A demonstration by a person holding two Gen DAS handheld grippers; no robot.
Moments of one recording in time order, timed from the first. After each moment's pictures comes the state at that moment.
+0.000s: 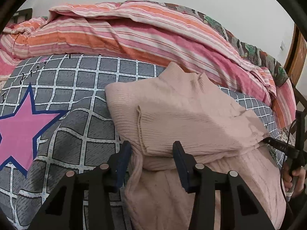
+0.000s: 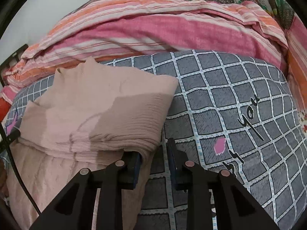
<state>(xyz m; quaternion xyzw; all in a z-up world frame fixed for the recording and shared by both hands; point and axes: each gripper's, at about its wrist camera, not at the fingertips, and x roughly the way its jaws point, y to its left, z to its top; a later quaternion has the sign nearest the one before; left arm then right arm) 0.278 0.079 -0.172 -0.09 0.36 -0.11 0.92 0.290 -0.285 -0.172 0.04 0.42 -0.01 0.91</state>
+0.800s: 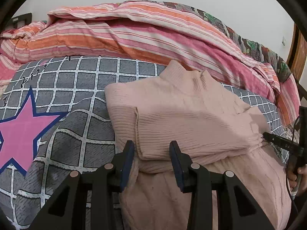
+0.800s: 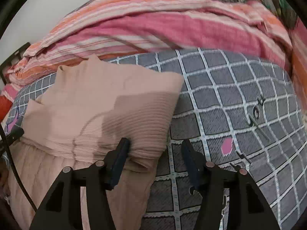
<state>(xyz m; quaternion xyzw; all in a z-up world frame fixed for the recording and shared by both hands) 0.280 0.071 -0.175 -0.07 0.36 -0.10 0.92 0.294 -0.282 -0.177 0.04 0.42 0.00 0.91</state>
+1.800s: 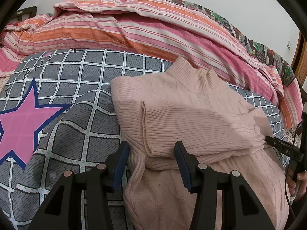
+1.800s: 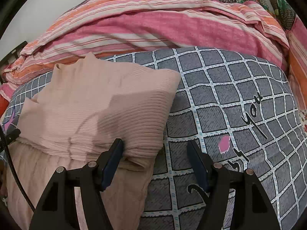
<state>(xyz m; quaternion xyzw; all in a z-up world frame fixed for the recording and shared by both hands) 0.280 0.076 -0.181 -0.09 0.38 -0.08 0.92 0.294 -0.281 -0.180 0.03 0.42 -0.01 0.91</state>
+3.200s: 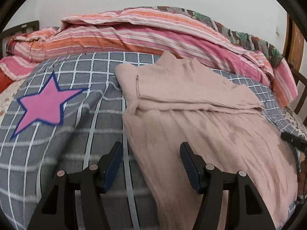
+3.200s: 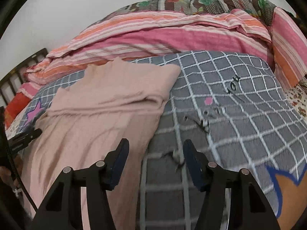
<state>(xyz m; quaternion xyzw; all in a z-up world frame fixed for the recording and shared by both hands) 0.175 0.067 -0.182 -0.05 0.35 -0.08 0.93 0.160 -0.278 -0.165 0.05 0.37 0.04 0.93</state>
